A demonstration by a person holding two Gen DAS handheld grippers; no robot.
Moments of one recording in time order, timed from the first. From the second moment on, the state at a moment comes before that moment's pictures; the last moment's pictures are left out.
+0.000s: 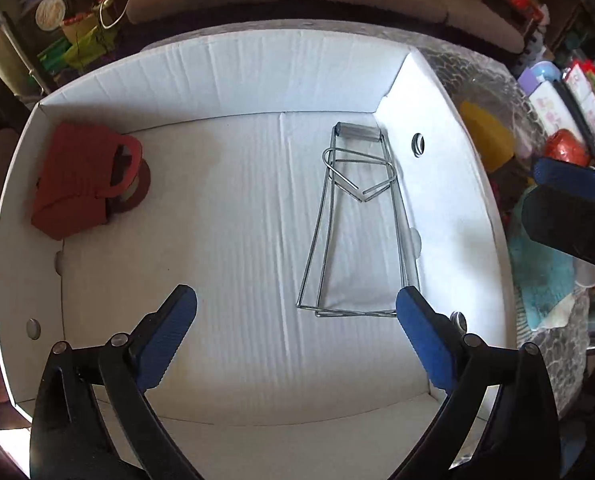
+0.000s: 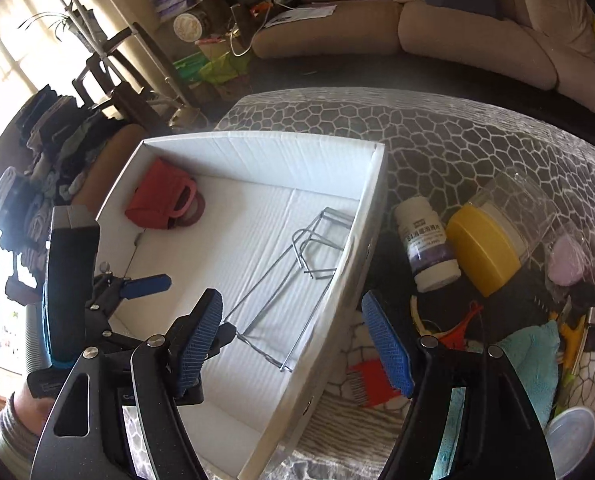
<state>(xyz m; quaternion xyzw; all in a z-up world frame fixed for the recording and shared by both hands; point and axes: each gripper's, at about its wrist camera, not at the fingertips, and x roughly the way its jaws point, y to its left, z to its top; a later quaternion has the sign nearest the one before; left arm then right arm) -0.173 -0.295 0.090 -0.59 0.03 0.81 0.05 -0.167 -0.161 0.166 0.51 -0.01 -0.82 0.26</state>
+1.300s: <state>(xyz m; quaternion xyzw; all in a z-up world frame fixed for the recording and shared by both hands) 0.060 -0.163 0.178 -0.48 0.07 0.87 0.08 0.058 -0.006 0.175 0.44 0.04 -0.88 0.16</state>
